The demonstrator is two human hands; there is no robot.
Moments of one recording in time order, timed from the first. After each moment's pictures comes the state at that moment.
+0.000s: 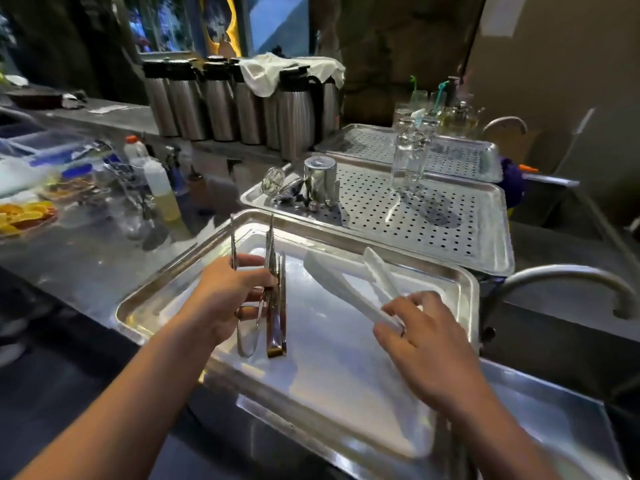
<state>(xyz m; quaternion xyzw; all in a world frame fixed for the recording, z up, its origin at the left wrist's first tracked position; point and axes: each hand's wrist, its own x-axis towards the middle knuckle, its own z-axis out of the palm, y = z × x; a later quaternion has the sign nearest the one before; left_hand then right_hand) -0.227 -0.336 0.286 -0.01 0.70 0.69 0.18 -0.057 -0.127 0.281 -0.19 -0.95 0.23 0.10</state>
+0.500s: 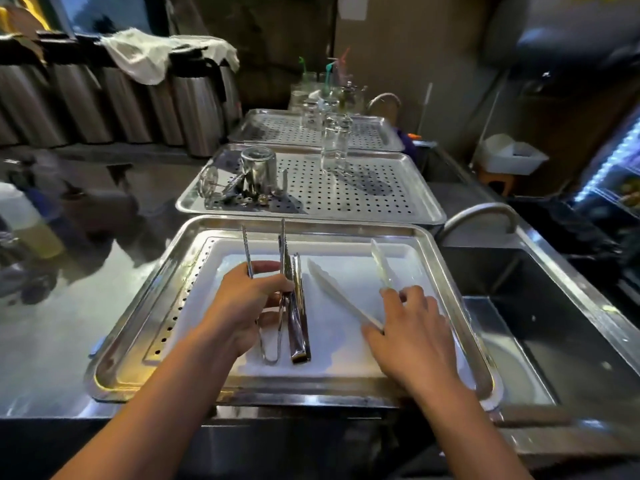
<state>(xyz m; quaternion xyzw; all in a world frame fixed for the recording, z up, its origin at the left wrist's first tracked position) -0.254 -0.343 0.277 0.10 0.65 0.67 0.35 -0.068 -0.223 0.255 -0.44 -0.90 0.04 0.06</state>
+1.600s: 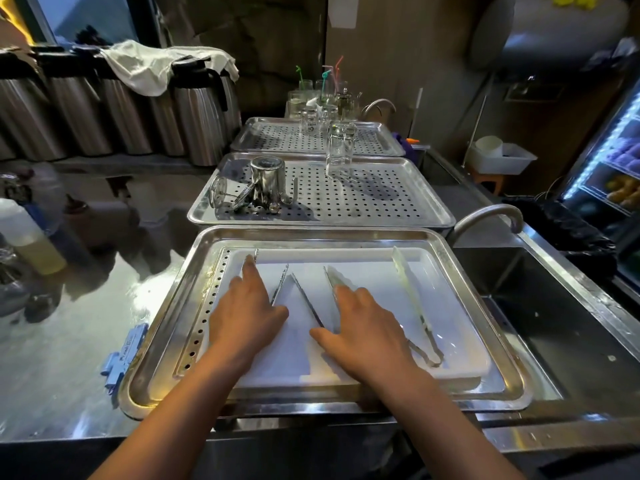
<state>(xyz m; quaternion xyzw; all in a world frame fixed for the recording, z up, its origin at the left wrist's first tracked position) -0.290 -0.366 0.256 0.30 0.92 0.24 0.05 -0.137 -0.275 0.260 -0.34 -0.92 0.16 0.11</state>
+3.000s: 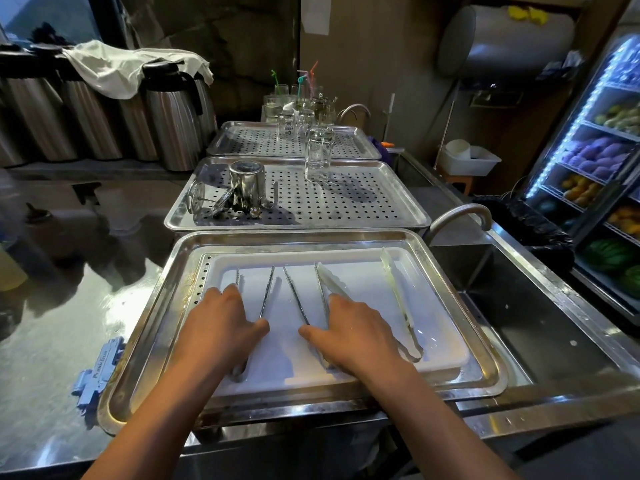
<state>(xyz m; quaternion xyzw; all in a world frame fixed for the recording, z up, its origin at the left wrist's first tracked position) -0.297 -0.385 0.257 0.36 0.92 0.17 0.02 -0.140 -0.268 0.257 -0.39 -0.90 0.16 0.08</state>
